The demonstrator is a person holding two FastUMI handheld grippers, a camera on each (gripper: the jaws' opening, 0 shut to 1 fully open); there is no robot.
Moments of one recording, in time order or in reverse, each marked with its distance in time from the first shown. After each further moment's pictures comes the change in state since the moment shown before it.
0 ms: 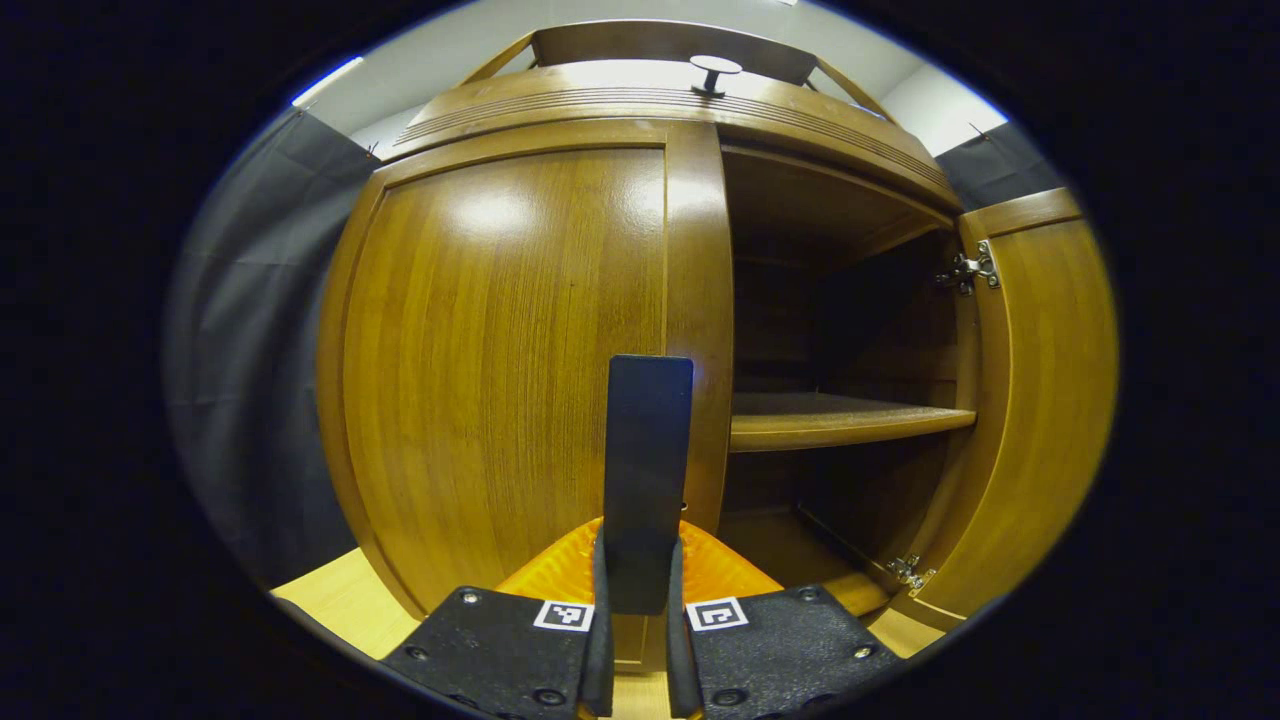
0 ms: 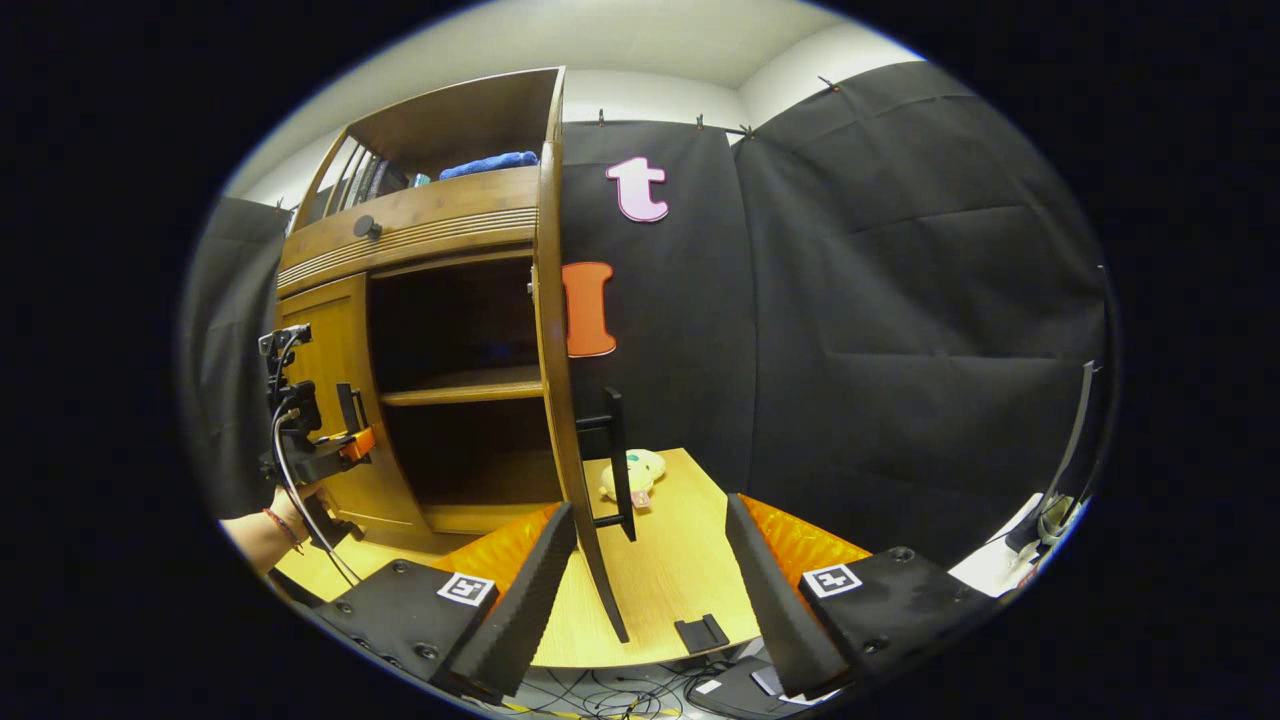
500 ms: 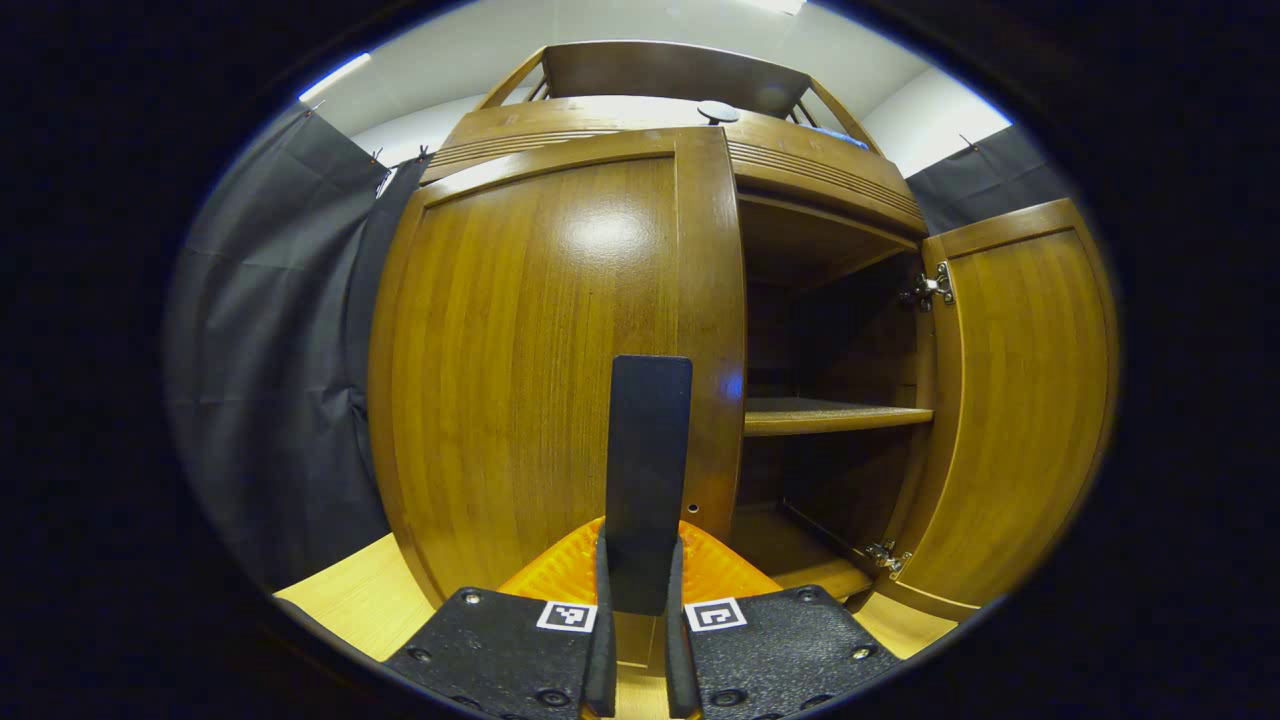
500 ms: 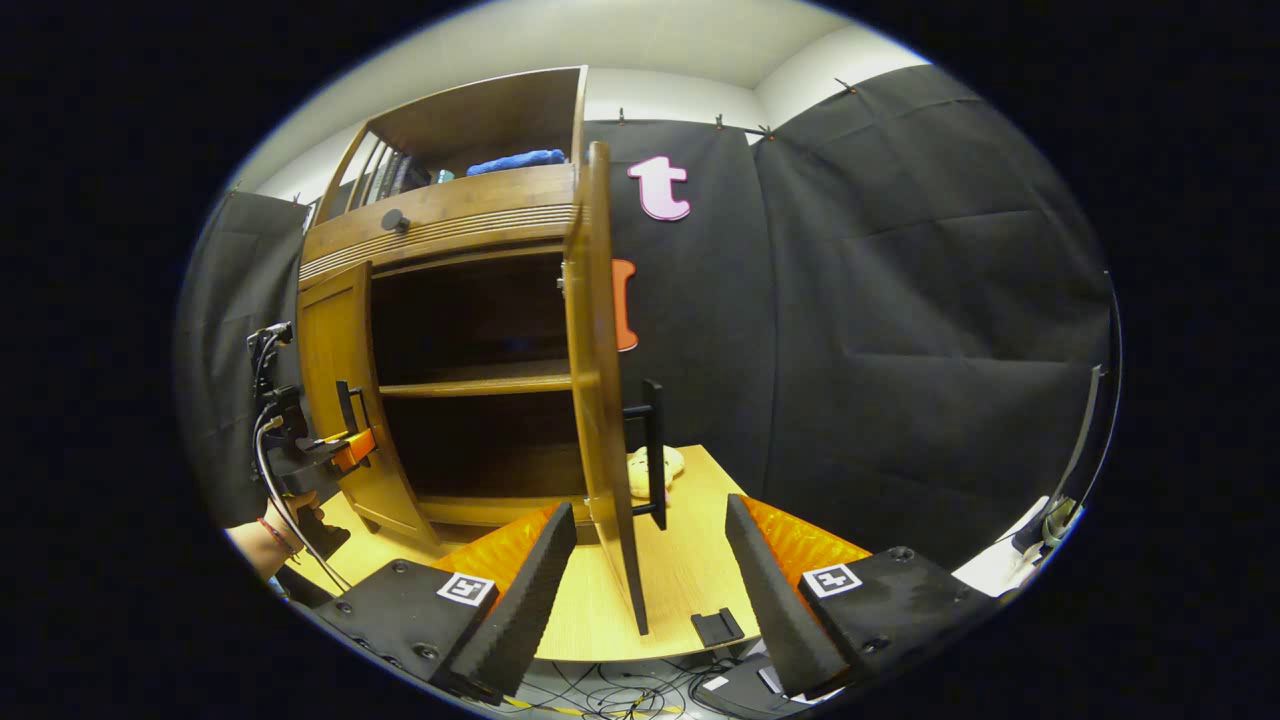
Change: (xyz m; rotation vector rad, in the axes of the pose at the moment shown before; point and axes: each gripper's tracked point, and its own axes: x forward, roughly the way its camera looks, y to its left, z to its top) left arm -0.058 0.017 0.003 -0.016 -0.019 -0.030; right arm -0.020 0.032 -0.005 -0.031 -0.005 0.069
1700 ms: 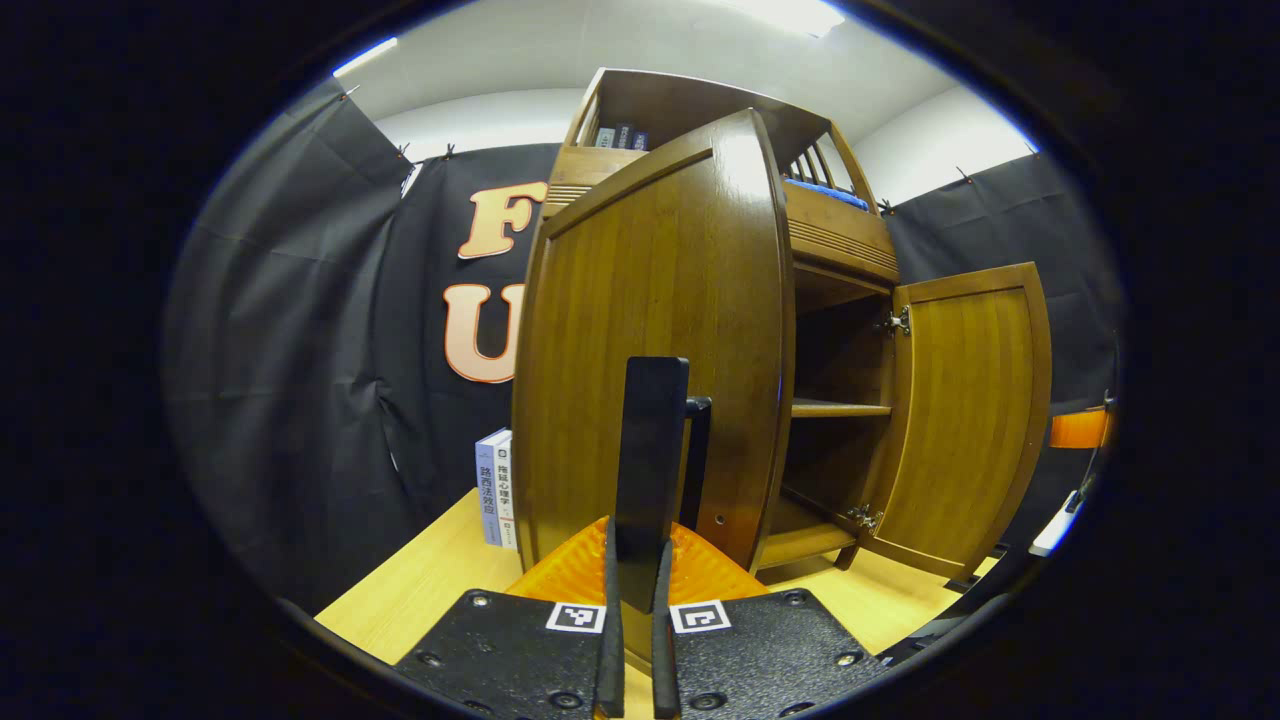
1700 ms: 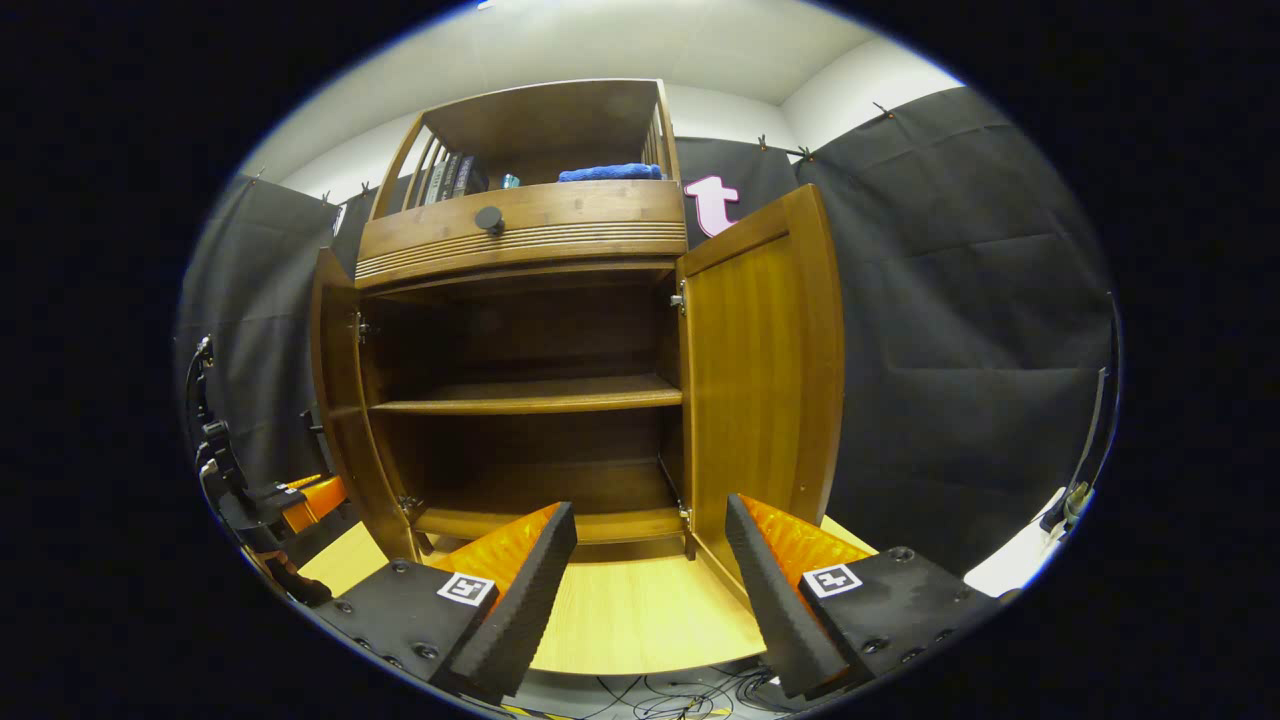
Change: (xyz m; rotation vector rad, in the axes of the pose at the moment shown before) left arm -0.126 0.109 0.012 -0.032 0.004 -0.045; right arm -0.020 0.161 -0.003 0.000 -0.043 0.033
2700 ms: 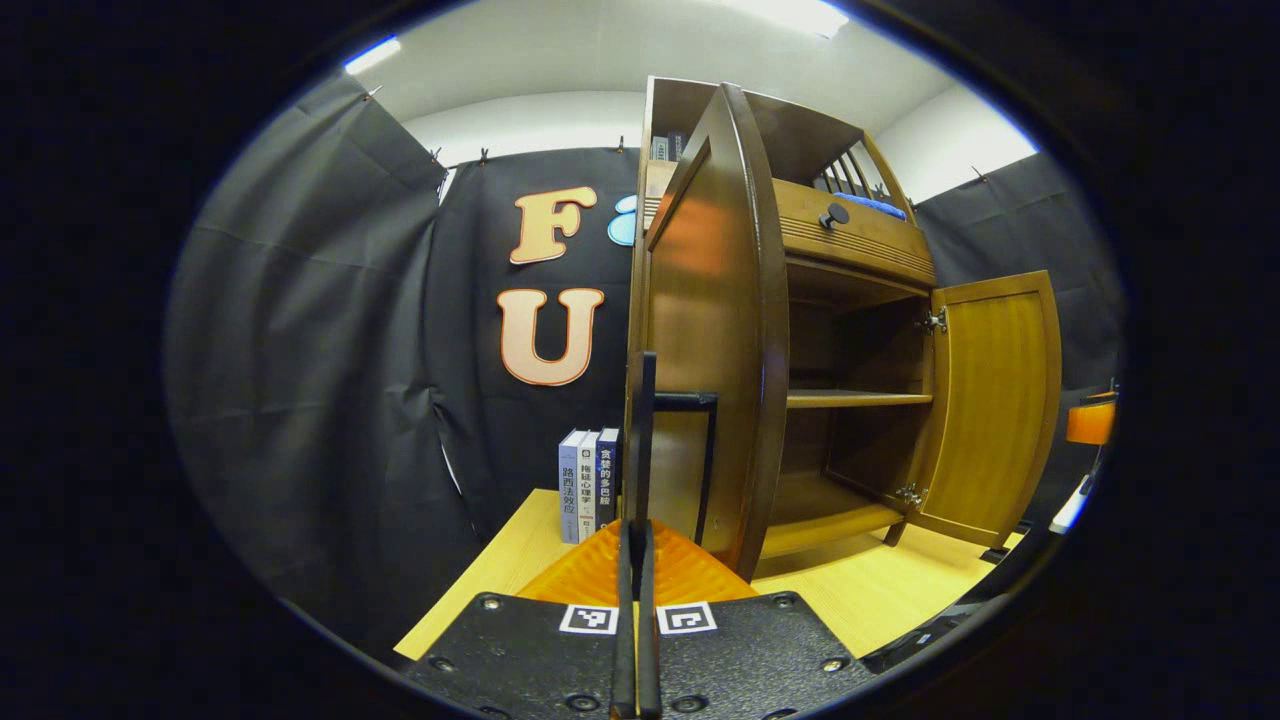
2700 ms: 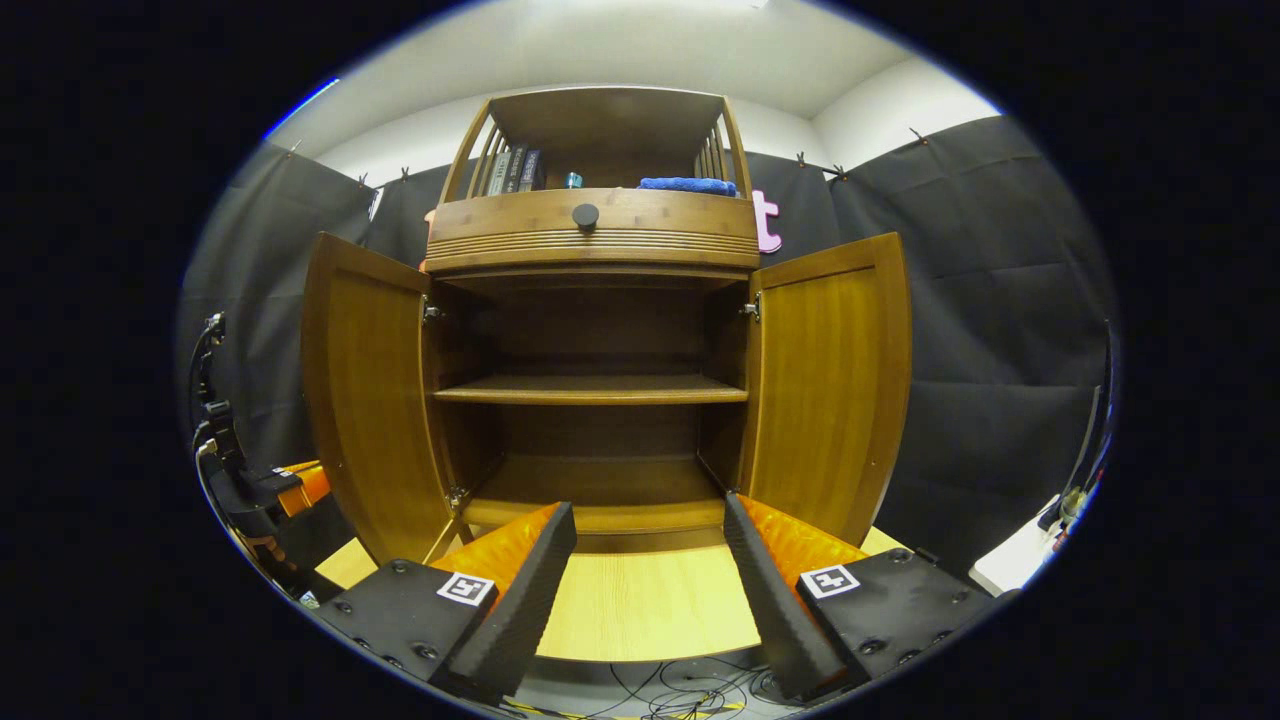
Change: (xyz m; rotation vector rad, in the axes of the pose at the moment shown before) left arm -0.039 0.107 0.010 0.031 0.018 0.049; right arm -0.039 0.099 -0.014 -0.046 -0.012 0.029
